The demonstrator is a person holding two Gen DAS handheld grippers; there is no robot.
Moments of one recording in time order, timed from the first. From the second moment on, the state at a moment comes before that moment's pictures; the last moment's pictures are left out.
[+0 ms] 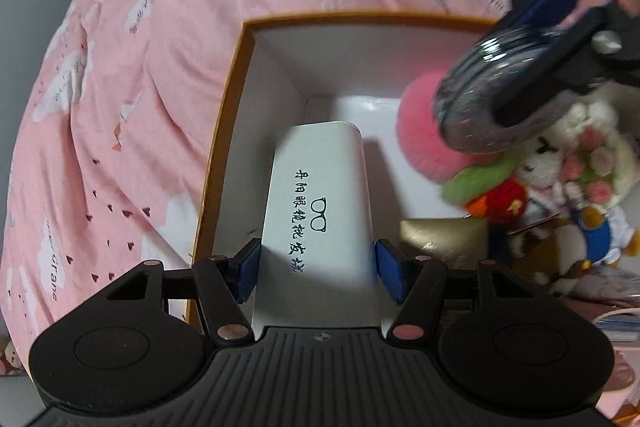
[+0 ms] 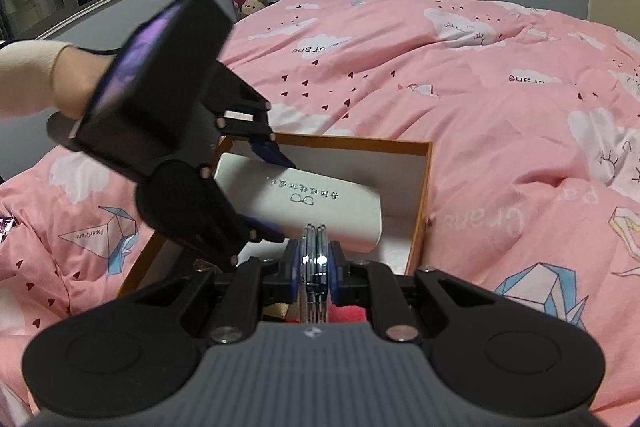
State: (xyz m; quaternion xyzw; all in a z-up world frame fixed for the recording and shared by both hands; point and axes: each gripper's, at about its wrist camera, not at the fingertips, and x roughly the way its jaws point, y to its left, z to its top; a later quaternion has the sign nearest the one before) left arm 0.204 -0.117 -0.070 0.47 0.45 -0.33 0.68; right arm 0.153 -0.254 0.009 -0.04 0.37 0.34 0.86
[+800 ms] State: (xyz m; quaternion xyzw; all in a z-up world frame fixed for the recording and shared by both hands) left arm 0.213 -0.110 -0.096 0.50 0.47 -0.31 0.66; right arm 0.160 -0.251 -0.002 -0.04 0.39 0.33 0.86
